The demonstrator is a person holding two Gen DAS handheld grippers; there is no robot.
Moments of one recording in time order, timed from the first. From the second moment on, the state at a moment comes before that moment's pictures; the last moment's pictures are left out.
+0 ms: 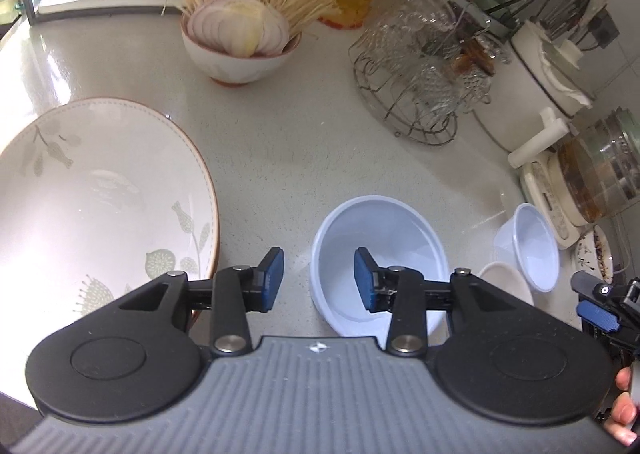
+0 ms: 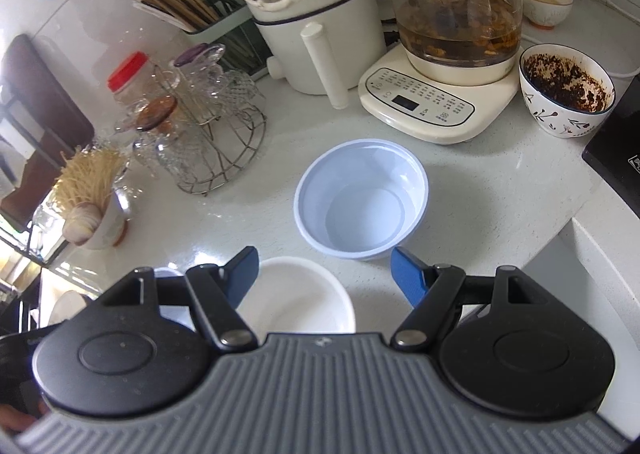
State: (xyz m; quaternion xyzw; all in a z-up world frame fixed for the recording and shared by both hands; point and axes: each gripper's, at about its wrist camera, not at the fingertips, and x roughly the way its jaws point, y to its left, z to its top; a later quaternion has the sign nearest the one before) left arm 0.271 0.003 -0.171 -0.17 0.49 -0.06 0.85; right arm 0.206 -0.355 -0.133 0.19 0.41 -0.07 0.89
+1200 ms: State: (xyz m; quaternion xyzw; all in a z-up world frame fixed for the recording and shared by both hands) left arm 0.242 -0.083 -0.140 -0.16 0.51 -0.21 0.82; right arm 0.148 -0.360 -0.141 0.22 0.41 -0.08 0.88
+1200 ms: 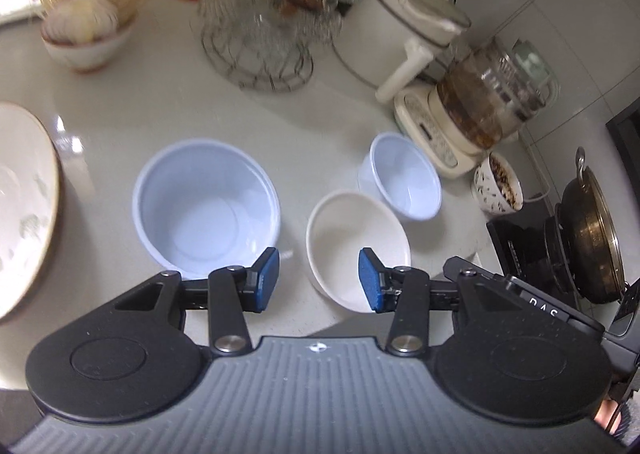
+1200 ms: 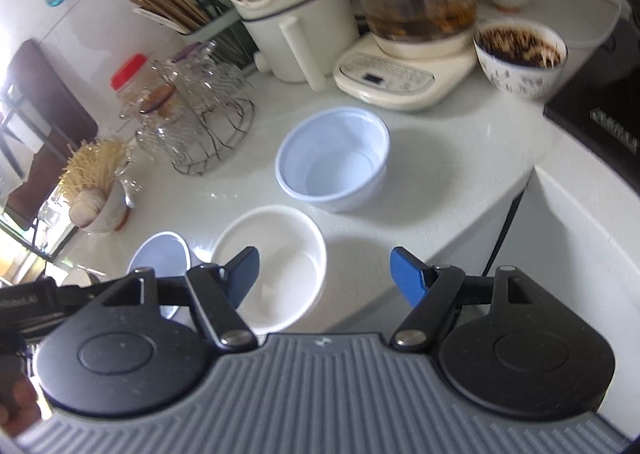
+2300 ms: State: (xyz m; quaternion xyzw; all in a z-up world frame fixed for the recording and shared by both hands) left arm 0.289 -0.143 -0.203 -0.14 0.61 -0.11 0.77; right arm 0.237 -0.387 -0.202 0.28 0.53 0.02 0.80
